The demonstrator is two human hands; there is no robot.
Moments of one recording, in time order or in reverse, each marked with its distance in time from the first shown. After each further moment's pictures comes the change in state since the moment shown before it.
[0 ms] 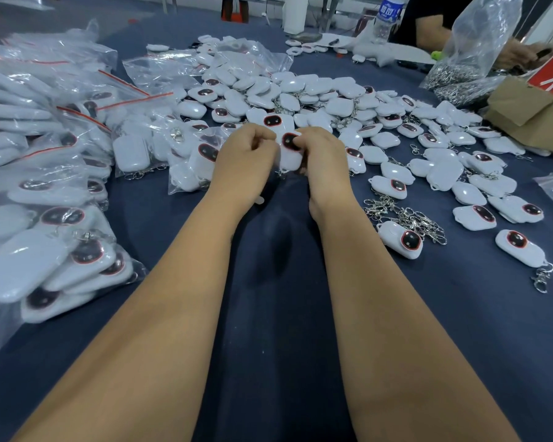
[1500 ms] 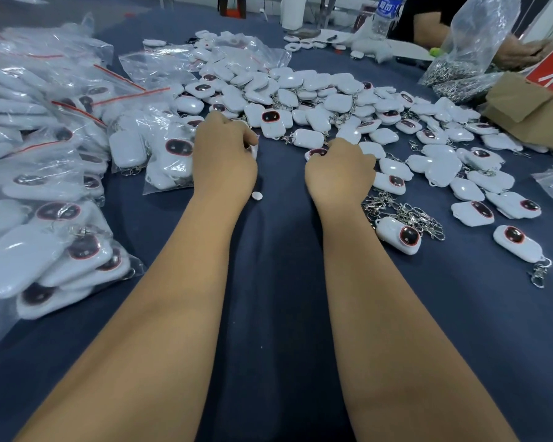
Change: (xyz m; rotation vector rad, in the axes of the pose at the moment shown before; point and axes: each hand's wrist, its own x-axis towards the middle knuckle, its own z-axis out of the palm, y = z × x) left_hand 0.005 -0.007 -0.011 0.618 0.194 0.212; right_hand -0.003 0.001 -0.019 -1.218 0.281 -0.109
